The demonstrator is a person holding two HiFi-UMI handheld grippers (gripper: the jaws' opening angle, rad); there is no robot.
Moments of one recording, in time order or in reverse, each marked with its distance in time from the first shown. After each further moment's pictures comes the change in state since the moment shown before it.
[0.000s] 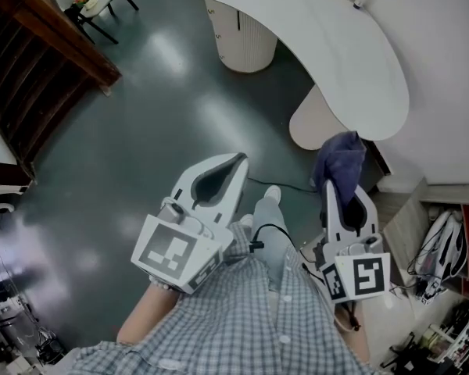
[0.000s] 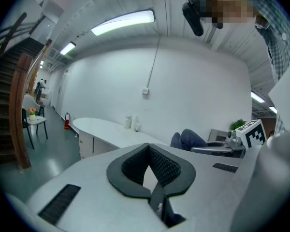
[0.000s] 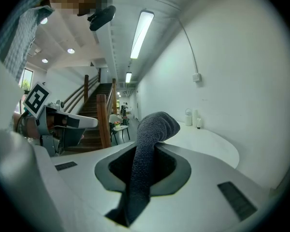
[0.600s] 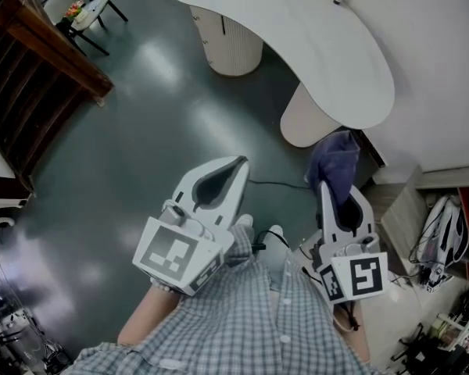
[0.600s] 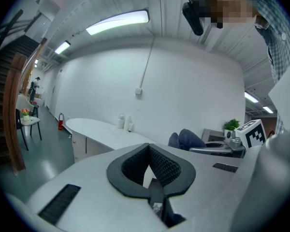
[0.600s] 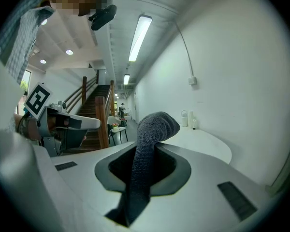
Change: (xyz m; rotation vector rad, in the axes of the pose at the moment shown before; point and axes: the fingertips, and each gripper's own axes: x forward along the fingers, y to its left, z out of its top) left arm -0.009 -0.038 0.003 0.017 -0.001 -0.057; right arm -0.039 0.000 0.004 0.012 -0.021 -0.030
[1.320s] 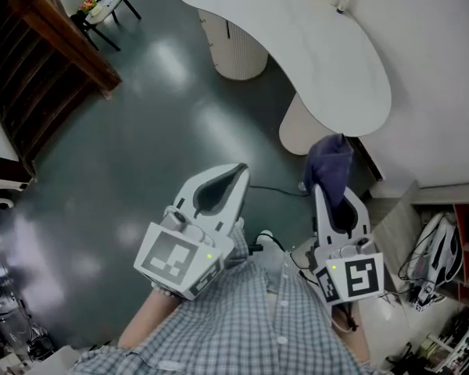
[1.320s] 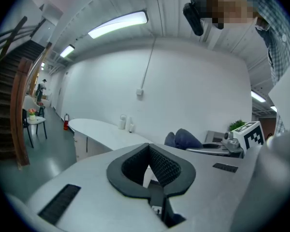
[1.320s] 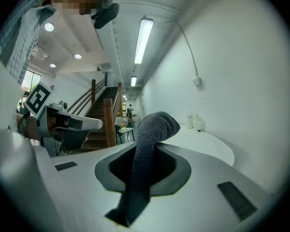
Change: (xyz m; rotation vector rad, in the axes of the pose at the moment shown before) left arm 0.017 -0.052 -0.001 -0.018 -0.017 0.073; right arm -0.020 -0.036 0.001 -0.021 -0.018 0.114
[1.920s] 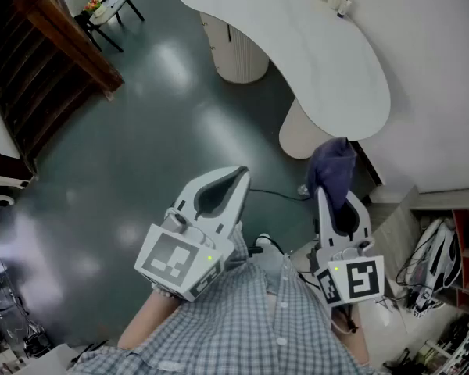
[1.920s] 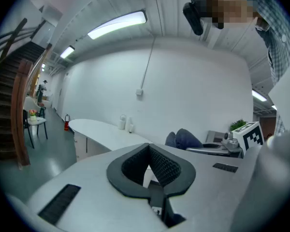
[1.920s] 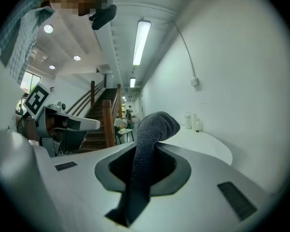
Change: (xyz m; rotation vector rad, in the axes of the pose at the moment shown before) left arm 0.008 -0.010 0.001 0.001 -0.002 0.008; right arm -0.006 -0.017 0.000 0.011 -0.010 -0.007
